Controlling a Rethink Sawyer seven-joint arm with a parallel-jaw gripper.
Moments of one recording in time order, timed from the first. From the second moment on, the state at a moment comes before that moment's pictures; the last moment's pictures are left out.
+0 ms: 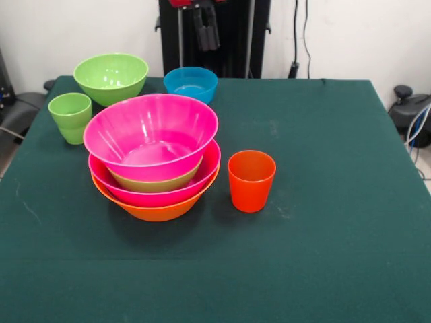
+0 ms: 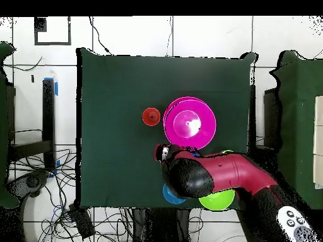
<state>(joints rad) -0.96 -1.02 0.82 2.18 -0.44 0.45 2.03</state>
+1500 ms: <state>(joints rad) -0.93 -1.04 0.69 2.26 -0.50 0.43 2.03</state>
